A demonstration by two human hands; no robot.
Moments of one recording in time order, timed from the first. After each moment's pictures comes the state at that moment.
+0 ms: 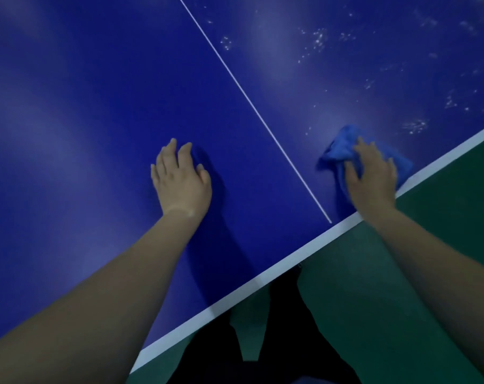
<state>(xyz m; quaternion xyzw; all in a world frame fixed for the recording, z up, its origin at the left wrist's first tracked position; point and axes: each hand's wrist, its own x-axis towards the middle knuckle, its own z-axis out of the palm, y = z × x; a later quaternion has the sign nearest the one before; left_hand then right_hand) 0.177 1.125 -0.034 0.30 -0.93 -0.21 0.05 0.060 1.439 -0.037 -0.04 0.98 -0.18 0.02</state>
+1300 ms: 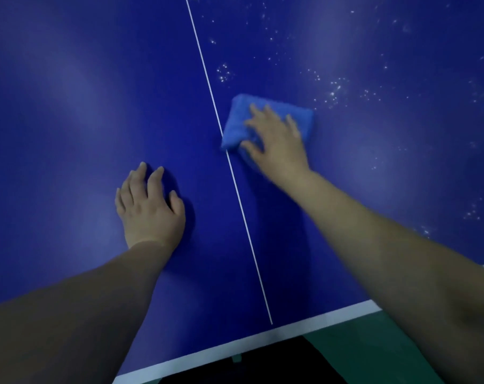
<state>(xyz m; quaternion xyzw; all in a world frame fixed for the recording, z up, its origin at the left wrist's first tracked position) 0.108 1.156 -0.046 0.45 -0.88 -0.14 0.05 -0.123 1.277 -0.042 -0.41 0.89 -0.16 0.08</state>
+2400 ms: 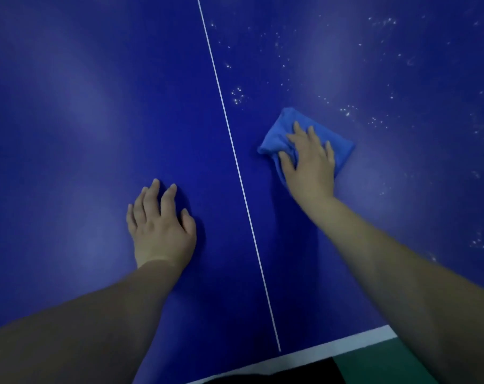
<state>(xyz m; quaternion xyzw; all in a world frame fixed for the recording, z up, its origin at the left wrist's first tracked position) 0.107 1.155 -0.046 0.45 -0.88 -0.14 0.04 -0.133 1.293 -0.040 -0.28 0.93 -0.21 0.05</state>
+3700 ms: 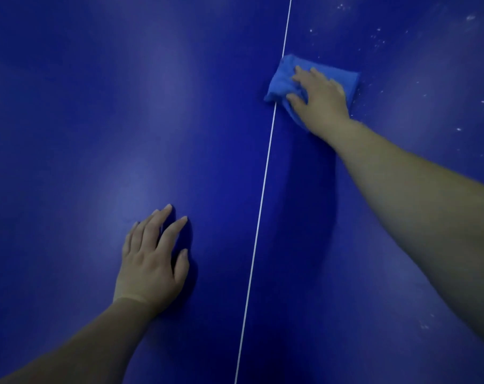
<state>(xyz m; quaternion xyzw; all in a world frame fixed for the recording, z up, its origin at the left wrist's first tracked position) 0.102 1.156 -0.032 0.45 -0.88 -0.12 0.00 -0.307 1.082 -0.043 -0.53 0.83 -0.16 0.09</state>
